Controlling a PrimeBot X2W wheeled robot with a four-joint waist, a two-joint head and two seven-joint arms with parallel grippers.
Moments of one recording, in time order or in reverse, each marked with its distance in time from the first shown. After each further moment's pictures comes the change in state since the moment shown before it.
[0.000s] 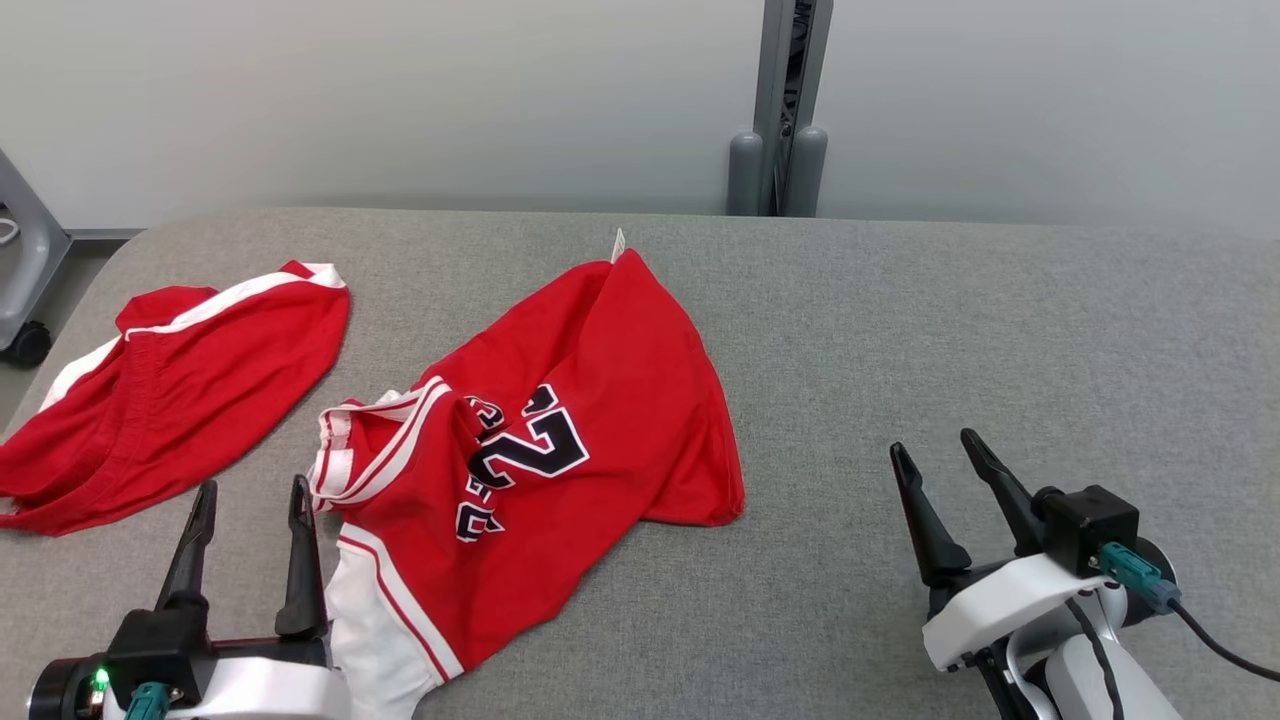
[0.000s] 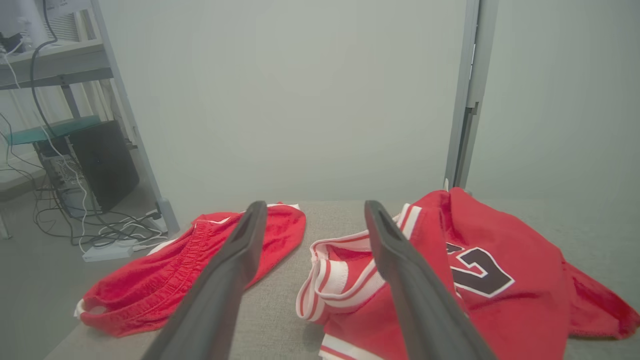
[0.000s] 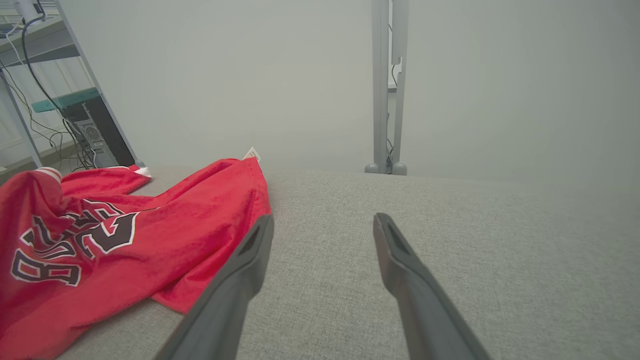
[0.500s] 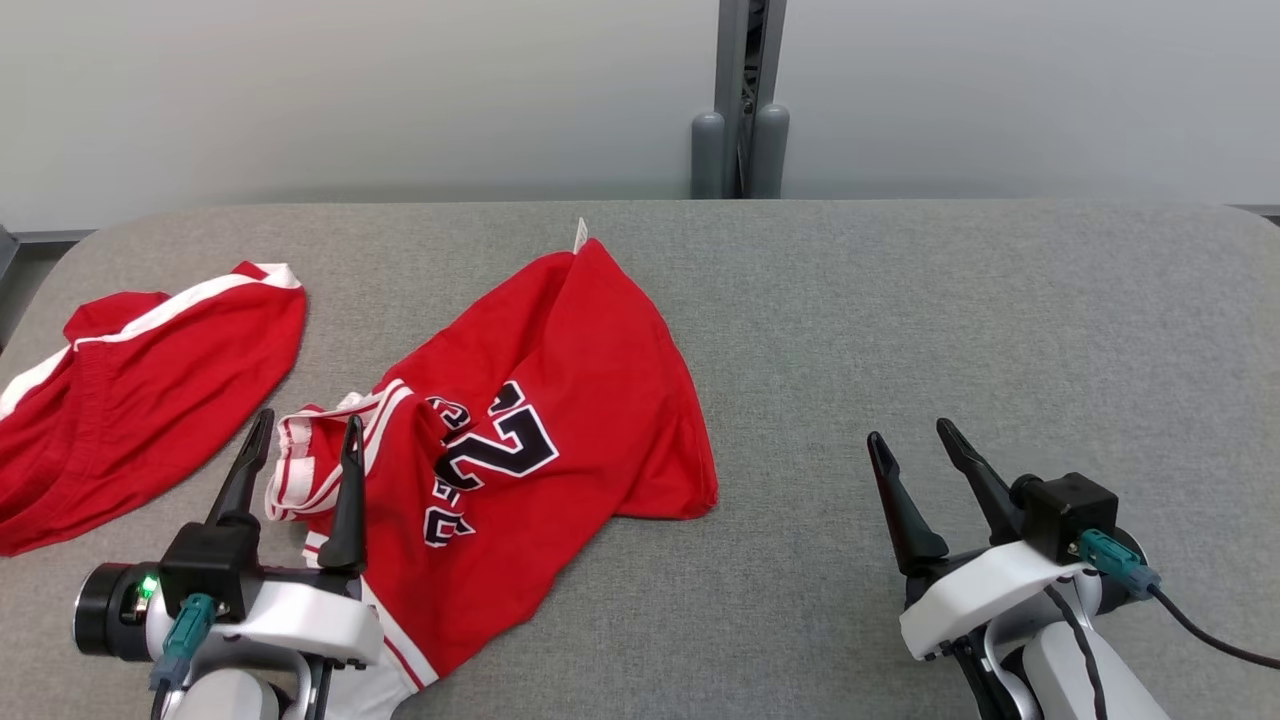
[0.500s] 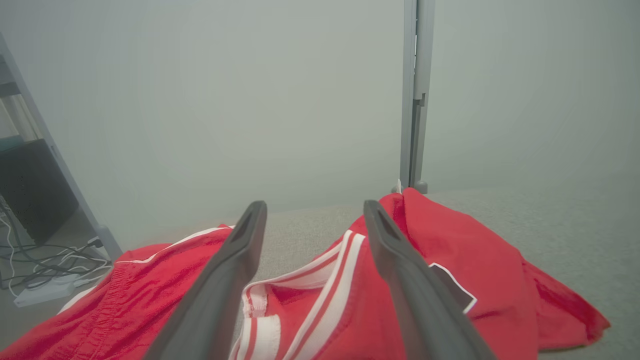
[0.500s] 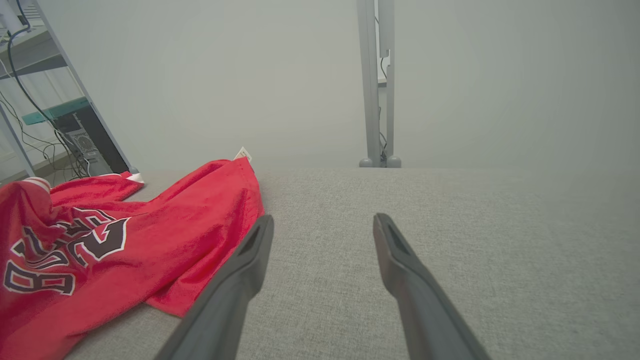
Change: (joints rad) left arm -0.179 0.069 -0.147 0.147 -0.053 -0.004 0.001; right arm -0.032 0.021 0.020 0.016 0.027 0.000 0.000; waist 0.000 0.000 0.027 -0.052
